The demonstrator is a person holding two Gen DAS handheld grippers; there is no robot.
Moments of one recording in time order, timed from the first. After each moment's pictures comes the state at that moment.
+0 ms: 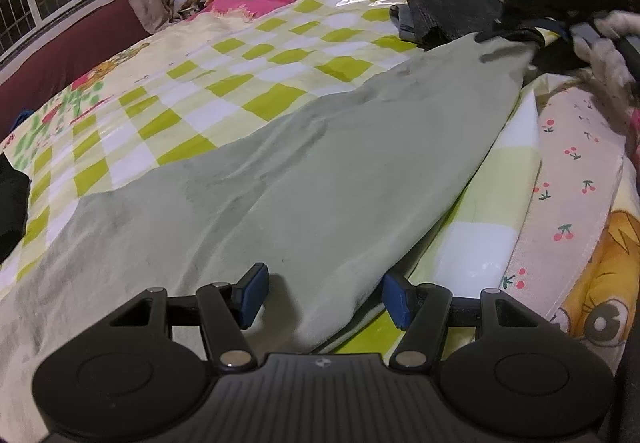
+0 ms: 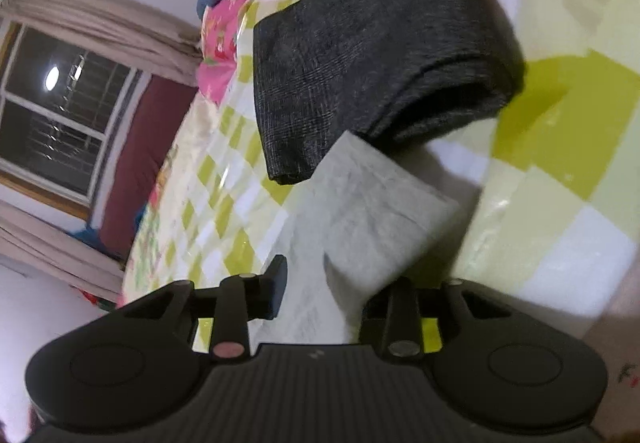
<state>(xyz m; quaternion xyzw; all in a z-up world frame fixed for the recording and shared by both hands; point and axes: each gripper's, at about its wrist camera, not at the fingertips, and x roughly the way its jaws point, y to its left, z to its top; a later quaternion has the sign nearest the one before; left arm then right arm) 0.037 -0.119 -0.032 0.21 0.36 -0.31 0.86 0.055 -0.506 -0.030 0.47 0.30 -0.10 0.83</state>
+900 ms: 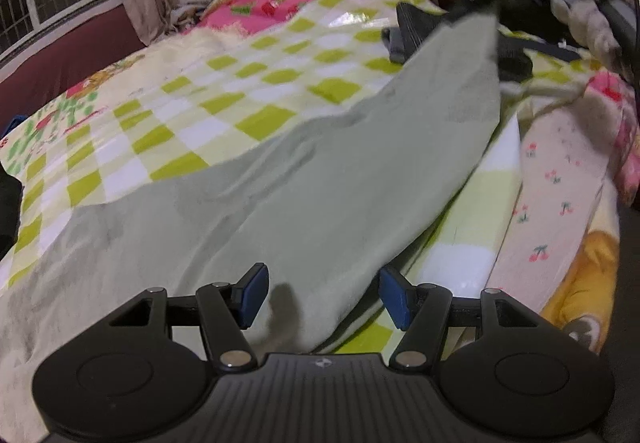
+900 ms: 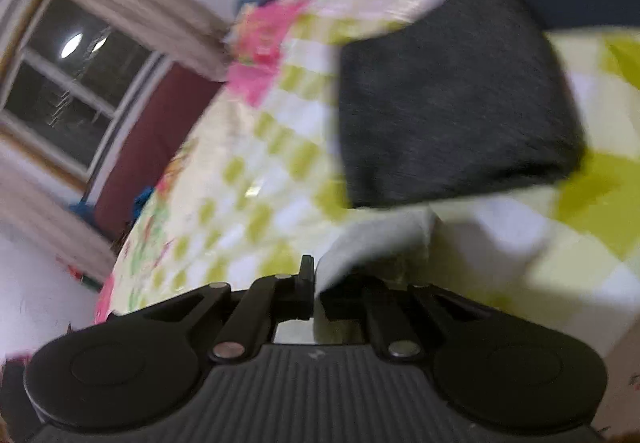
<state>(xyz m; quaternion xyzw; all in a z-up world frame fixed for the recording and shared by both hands) 0.034 -0.113 -0.024 0.18 0.34 -0.33 0.86 0.069 -0.454 0.046 0.38 0.29 -0.05 0.88</state>
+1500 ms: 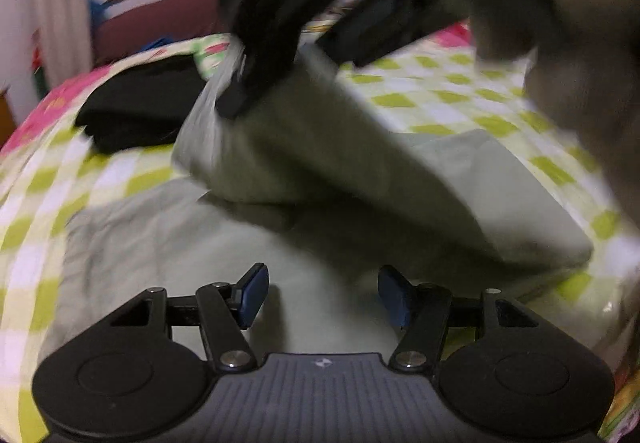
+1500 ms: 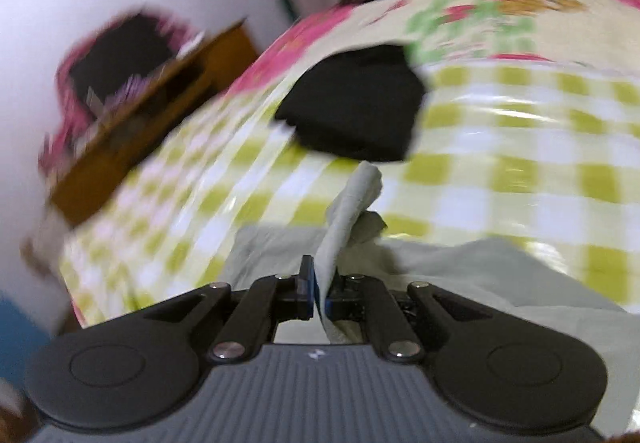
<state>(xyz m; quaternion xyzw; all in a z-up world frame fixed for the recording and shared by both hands) 0.048 0.076 -0.015 0.06 0.36 -0.13 0.92 0.157 0.006 0.047 0.03 0.42 0.33 0.85</state>
